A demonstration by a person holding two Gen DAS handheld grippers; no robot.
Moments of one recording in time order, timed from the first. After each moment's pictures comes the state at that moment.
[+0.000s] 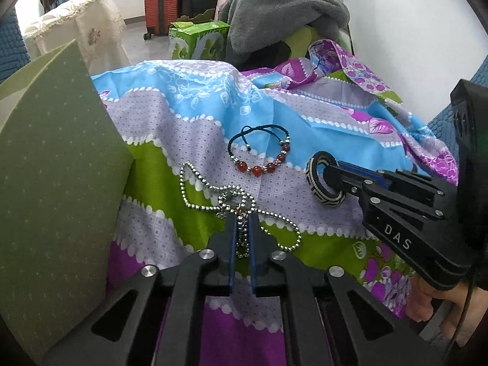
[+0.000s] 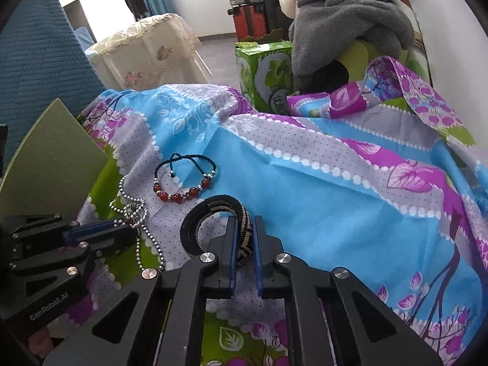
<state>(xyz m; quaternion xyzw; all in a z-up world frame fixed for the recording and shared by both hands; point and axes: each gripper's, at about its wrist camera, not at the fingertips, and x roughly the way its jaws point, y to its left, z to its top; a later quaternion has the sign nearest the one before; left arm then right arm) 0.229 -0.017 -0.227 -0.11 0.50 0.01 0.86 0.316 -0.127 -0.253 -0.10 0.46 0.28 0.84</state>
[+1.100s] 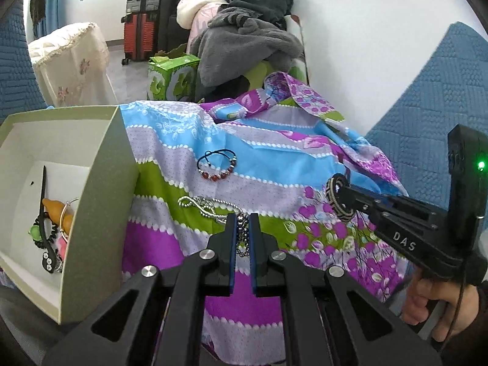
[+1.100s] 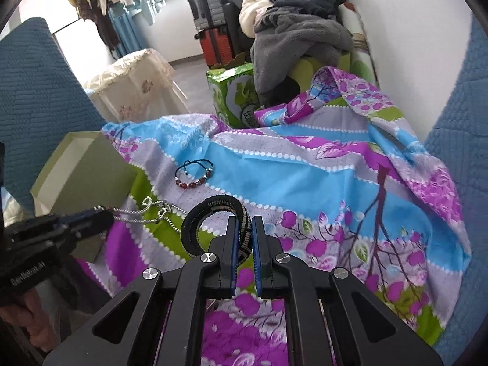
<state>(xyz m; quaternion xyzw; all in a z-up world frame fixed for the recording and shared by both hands) 0.168 -0.024 -0.154 -0.13 0.44 -0.06 0.89 0.230 -0.178 -0.172 -0.05 0.43 0.21 0.88</state>
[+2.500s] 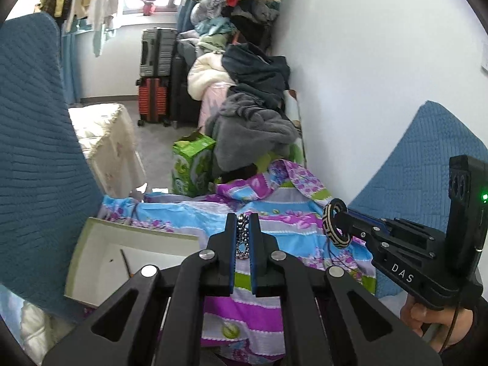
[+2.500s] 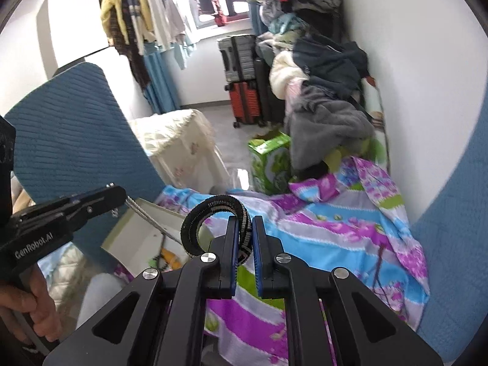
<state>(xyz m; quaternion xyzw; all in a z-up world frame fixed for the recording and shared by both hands) 0.131 0.065 0.032 -0.11 0.34 -0.03 0.93 0.182 -0.077 0.004 -0.04 0.34 0.26 0.90</state>
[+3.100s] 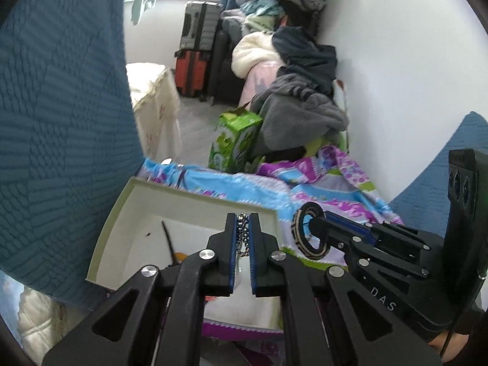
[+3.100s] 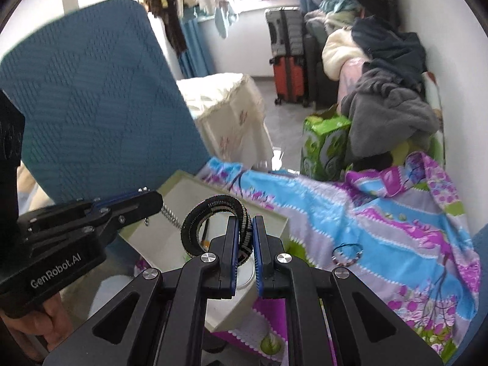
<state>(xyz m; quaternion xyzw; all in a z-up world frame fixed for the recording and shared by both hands) 0.133 0.153 -0.051 -0.15 0.38 0.03 0.91 0.190 0.046 -0.085 -0.09 0.39 0.32 0.86</state>
